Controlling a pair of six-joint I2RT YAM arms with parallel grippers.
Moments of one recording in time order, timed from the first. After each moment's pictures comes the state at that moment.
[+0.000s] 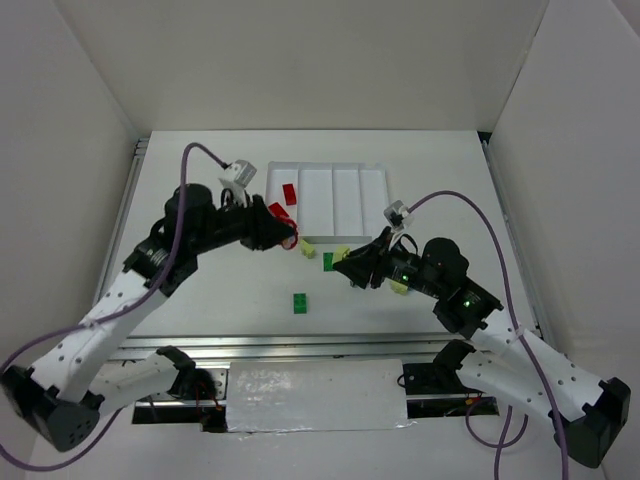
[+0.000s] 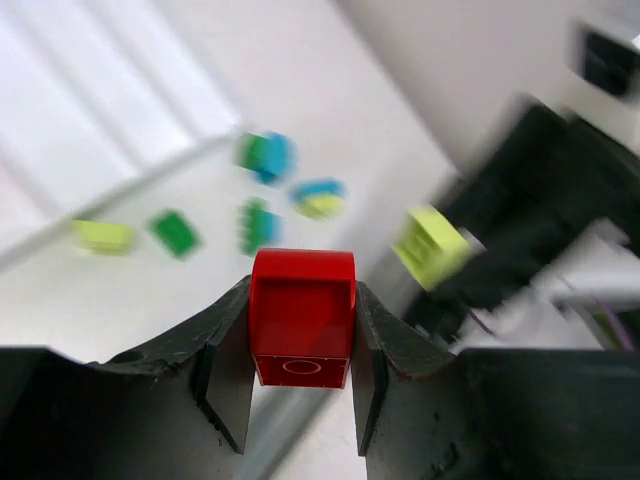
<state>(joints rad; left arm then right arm) -0.53 0.92 0.99 -0.31 0.51 -0.48 0.71 0.72 0.62 0.08 -0.39 0.44</state>
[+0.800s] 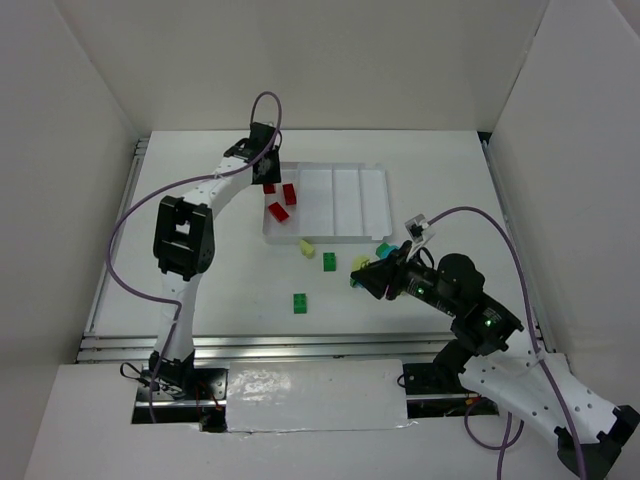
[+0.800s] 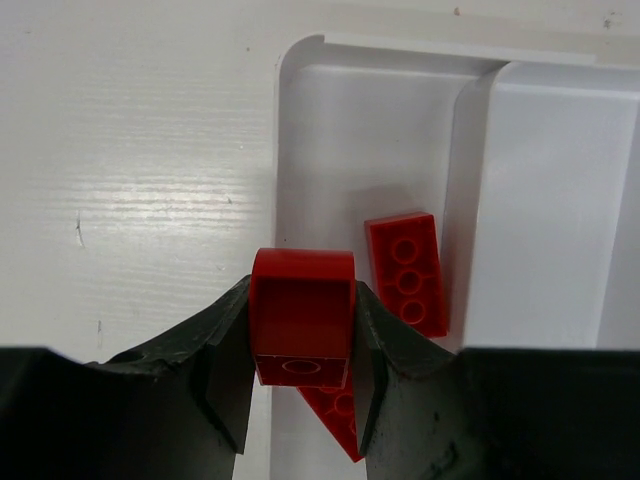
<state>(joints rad) -0.31 2.25 1.96 -0.56 -0.21 -0.36 0.71 0.54 0.59 -0.20 -0.19 0.54</state>
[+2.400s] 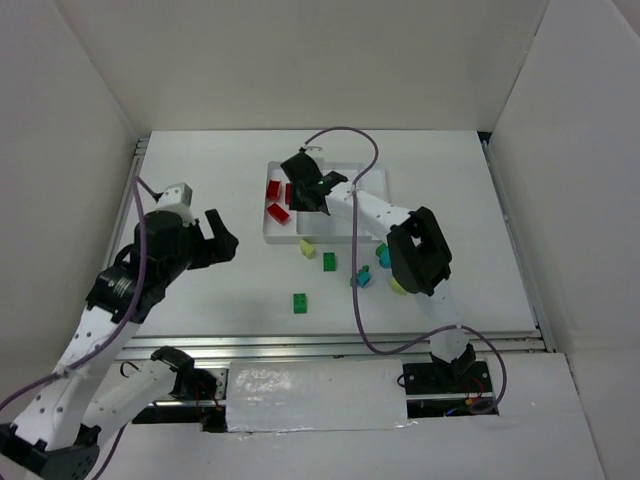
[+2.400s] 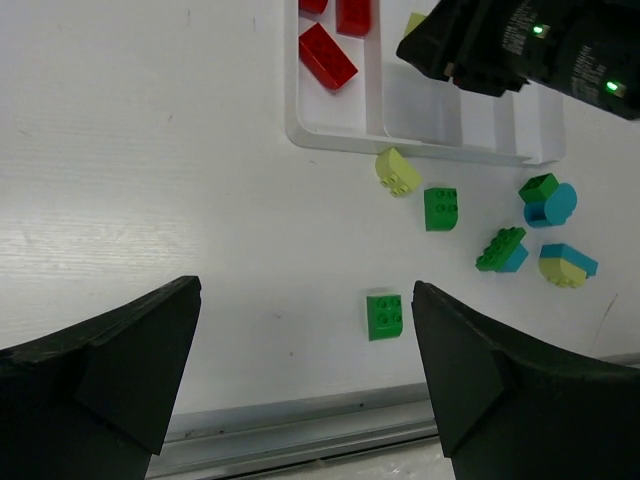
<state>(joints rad) -0.39 0.82 1.01 -0.74 -0.14 -0.53 0.70 2.15 1.82 -0.49 0.33 0.60</state>
